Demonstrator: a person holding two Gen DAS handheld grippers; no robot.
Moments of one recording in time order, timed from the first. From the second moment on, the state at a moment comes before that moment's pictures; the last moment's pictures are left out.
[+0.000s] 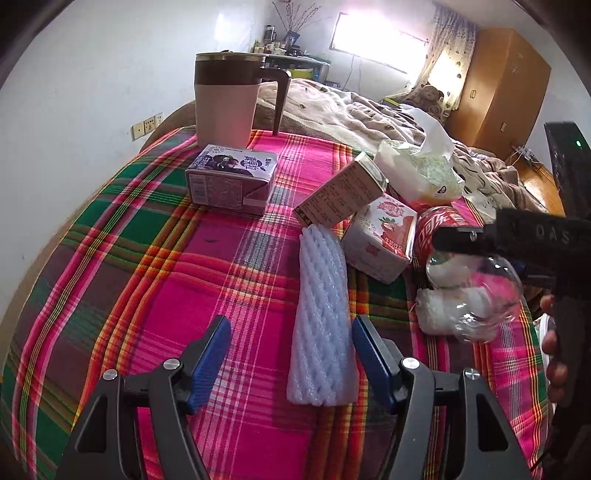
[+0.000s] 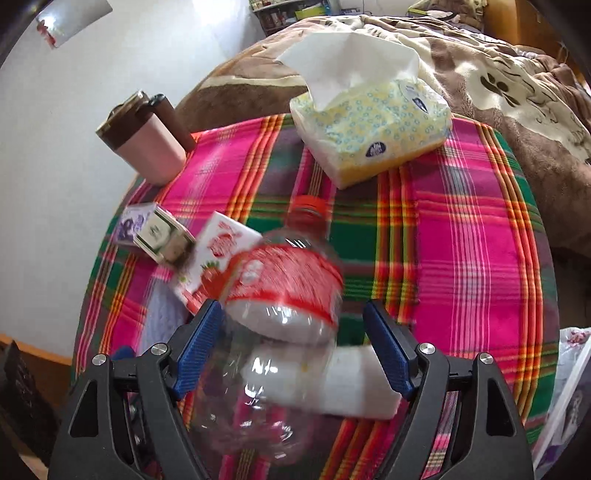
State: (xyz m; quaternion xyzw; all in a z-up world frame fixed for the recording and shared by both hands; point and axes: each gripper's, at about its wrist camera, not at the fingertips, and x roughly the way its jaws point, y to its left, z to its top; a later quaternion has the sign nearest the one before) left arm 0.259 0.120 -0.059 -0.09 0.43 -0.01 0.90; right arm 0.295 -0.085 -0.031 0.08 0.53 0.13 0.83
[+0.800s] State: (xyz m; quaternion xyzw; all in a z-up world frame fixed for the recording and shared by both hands) left arm 0.279 0.104 -0.061 -0.07 0.43 -0.03 0.90; right arm 0.292 -0.077 -0.040 0.02 0.49 0.15 0.86
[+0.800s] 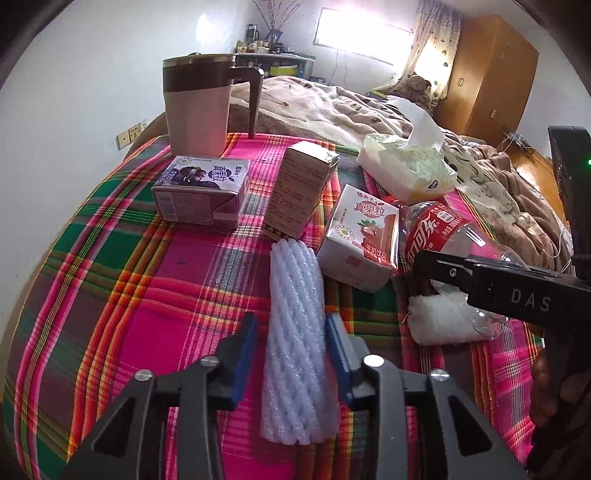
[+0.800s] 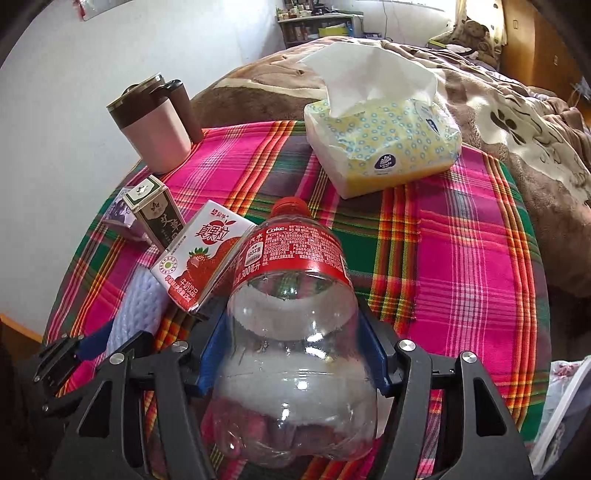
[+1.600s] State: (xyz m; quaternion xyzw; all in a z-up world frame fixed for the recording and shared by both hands) left arm 0.221 0.080 -0.015 -0.07 0.38 -0.06 0.92; right arm 0.231 -0.128 -0.004 0.08 0.43 0.16 0.89
